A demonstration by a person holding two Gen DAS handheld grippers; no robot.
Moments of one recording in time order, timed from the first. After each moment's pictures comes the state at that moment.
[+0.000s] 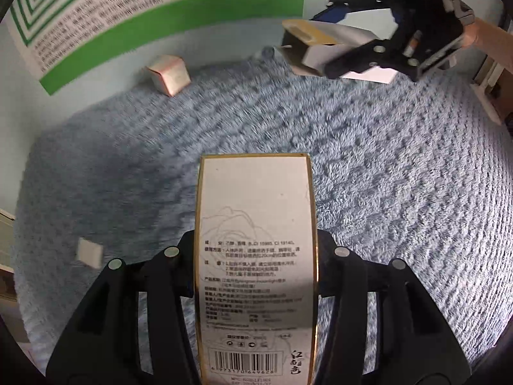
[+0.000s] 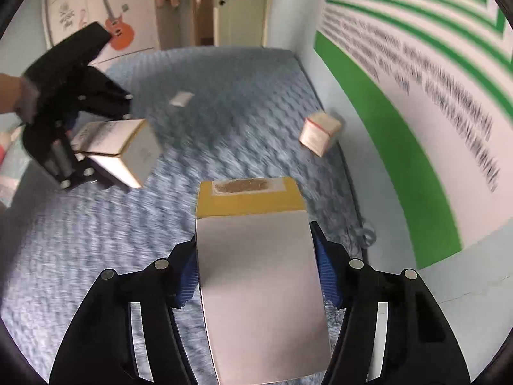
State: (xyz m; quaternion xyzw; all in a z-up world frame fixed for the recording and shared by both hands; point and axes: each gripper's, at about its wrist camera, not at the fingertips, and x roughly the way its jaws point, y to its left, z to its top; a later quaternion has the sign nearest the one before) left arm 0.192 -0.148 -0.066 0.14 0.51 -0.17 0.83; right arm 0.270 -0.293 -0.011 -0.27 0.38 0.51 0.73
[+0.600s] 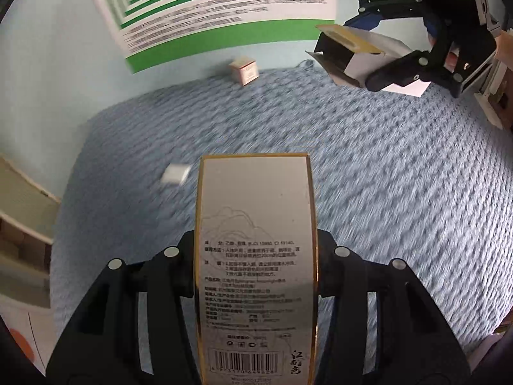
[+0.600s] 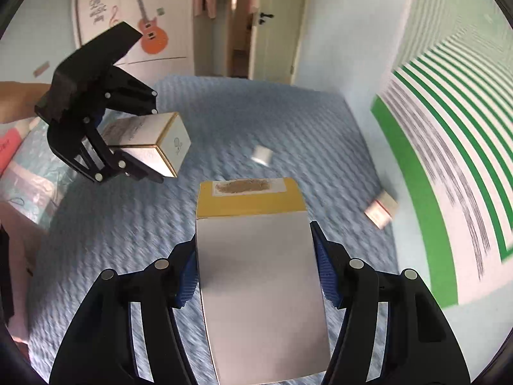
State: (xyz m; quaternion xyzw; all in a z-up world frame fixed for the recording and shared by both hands) left arm 0.068 -0.068 -0.001 0.12 0.49 -0.09 0.86; right arm 0.160 -0.194 0.070 -0.28 0.34 0.56 0.70
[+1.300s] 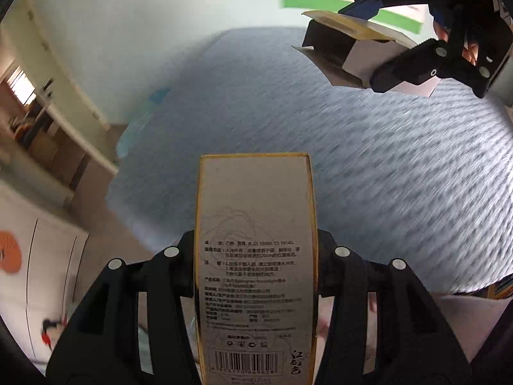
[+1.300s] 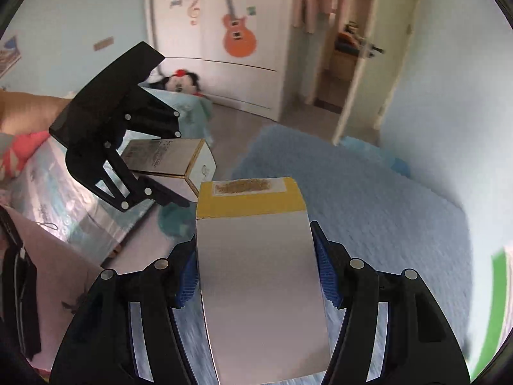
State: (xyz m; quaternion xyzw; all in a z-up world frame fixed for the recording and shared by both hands) left arm -0.157 0.196 -0.002 0.05 0.50 0.05 0.86; right arm -0.015 0.137 0.090 -0.30 0.28 0.69 0.59
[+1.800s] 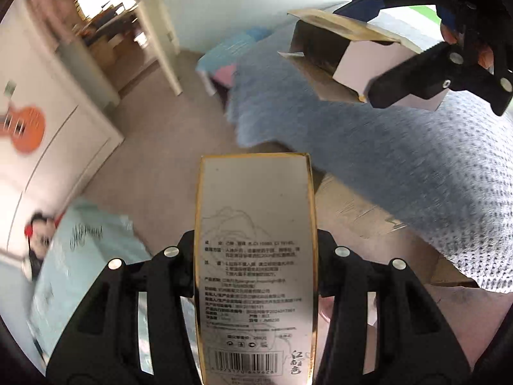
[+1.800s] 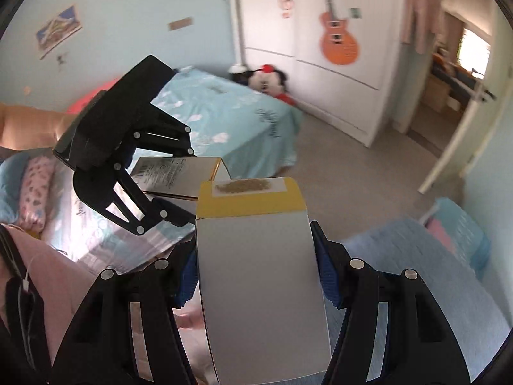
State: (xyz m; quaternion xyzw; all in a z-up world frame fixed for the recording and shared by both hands) left arm -0.330 0.337 -0.047 -0.08 0.53 0.21 0.82; right arm -0.163 0.360 0.058 -0.33 0.26 0.81 0.42
